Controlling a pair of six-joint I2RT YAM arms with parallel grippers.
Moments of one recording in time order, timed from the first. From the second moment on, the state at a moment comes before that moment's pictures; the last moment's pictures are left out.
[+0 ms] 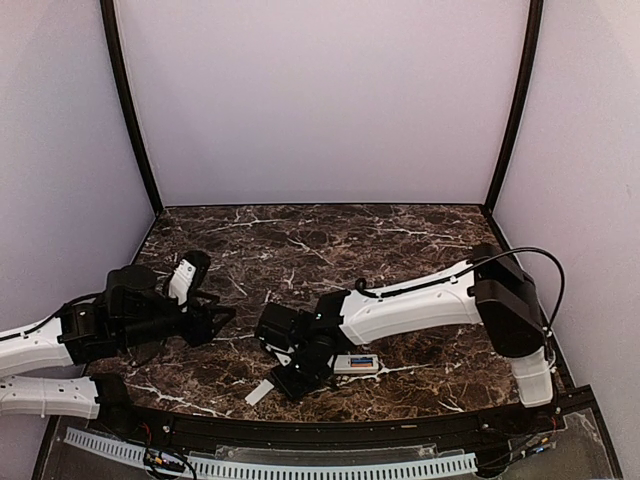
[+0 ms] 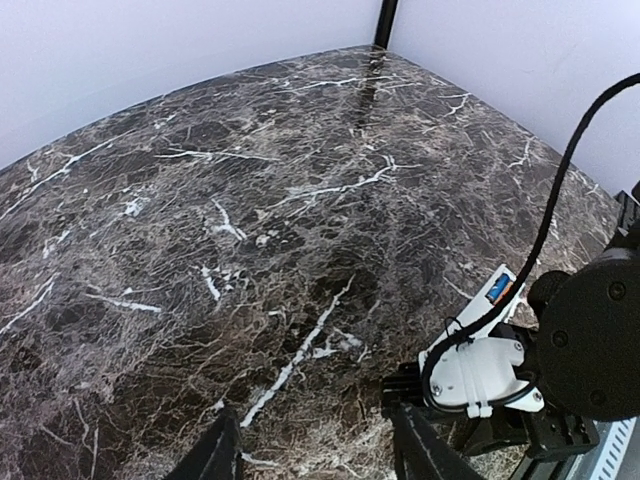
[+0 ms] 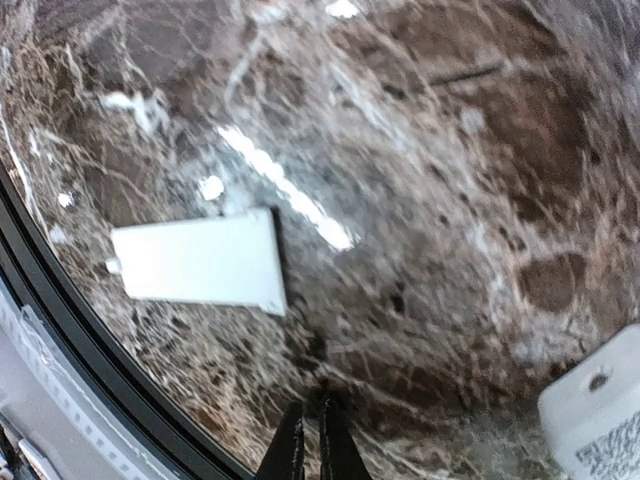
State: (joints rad) left arm -0.91 0.71 0.48 -0.24 -0.15 -0.22; right arm 1.31 2.17 1.61 -0.70 -0.18 0.60
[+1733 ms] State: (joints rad) left arm -1.28 1.41 0.60 -0.32 -0.15 -0.60; right arm 1.26 1.67 1.13 -0.47 0.05 0.67
